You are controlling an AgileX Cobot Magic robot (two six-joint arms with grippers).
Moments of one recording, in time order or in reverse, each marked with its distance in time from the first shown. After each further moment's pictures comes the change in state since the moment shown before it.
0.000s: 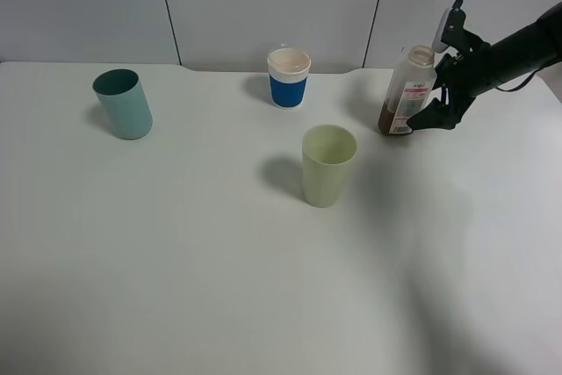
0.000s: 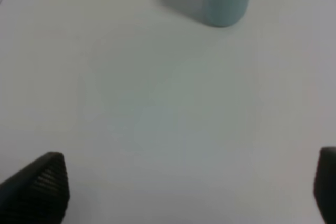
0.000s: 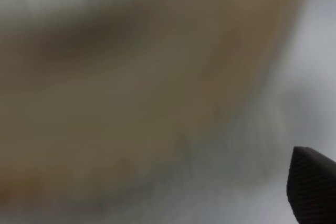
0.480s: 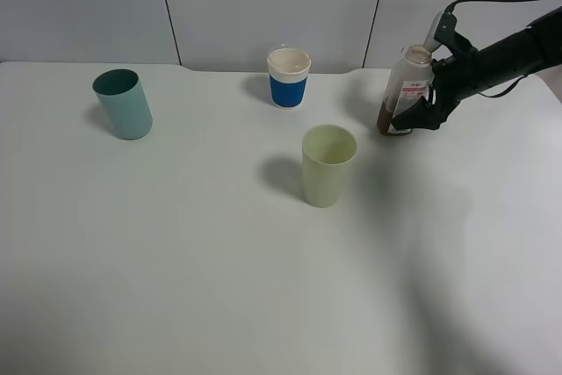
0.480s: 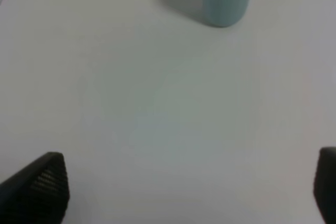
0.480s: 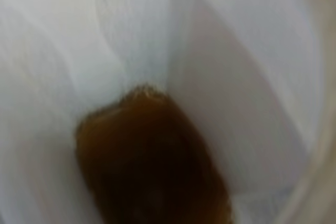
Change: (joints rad) left arm 0.000 0.000 0.000 0.000 0.000 0.000; right arm 0.009 0.041 -0.011 0.120 0.078 -0.006
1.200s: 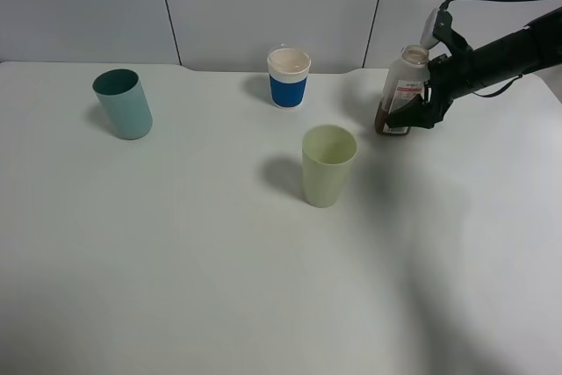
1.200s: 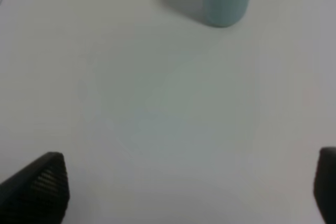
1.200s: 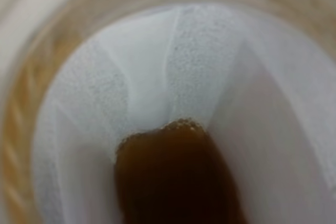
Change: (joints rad) left arm 0.000 0.000 0.000 0.000 0.000 0.000; right arm 0.005 0.005 0.000 0.060 0.059 -0.069
